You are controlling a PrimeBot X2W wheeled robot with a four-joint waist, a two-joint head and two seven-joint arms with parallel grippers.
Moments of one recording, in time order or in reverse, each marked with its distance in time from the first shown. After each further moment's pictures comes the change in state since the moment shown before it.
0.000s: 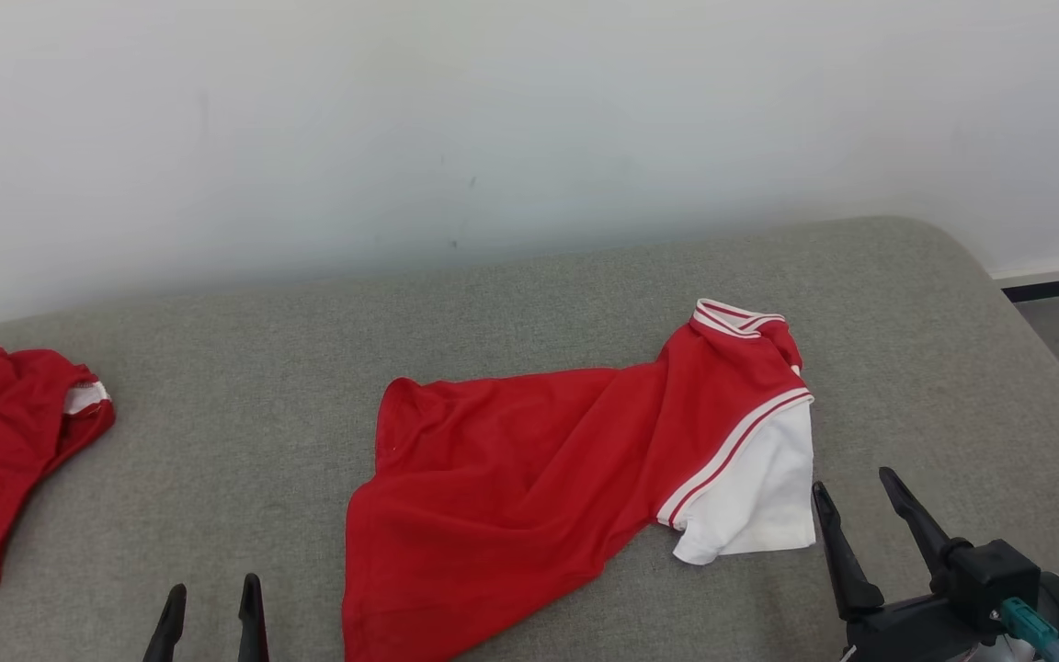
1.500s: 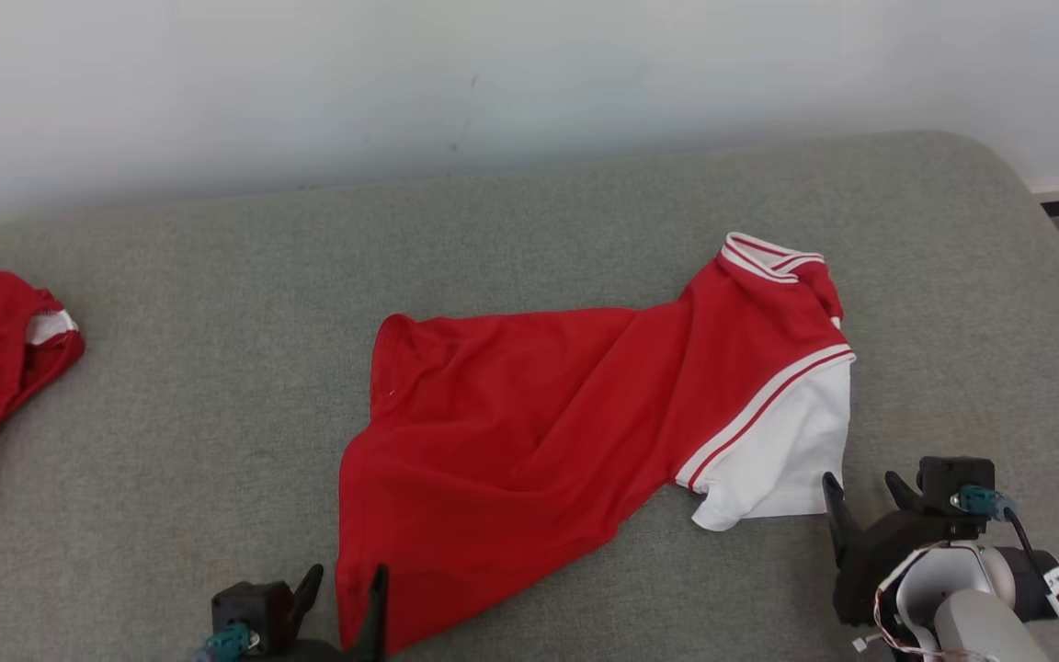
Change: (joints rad) left arm -0.204 -0.001 -0.208 0.250 -0.037 0.034 0.229; right arm -0.265 0.118 -0.210 0.415 -0.107 0.000 0.291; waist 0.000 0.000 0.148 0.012
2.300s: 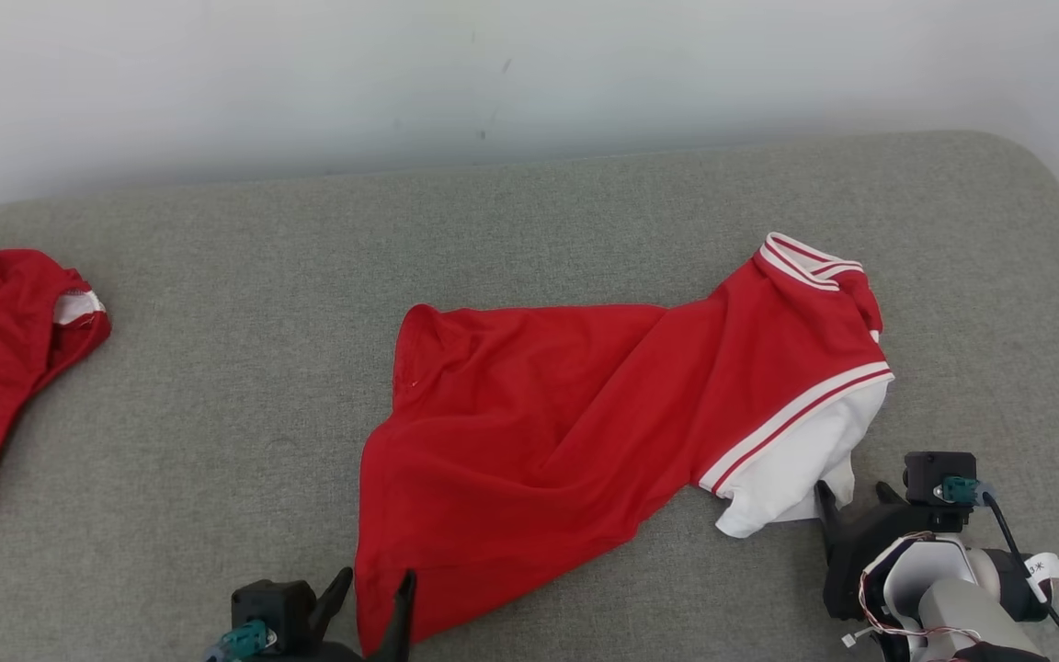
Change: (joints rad) left arm 0.027 0.009 -0.045 -0.089 -0.040 -0.008 0.069; right arm -0.125 0.011 -0.001 0.262 -0.013 -0.002 -0.032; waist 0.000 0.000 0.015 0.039
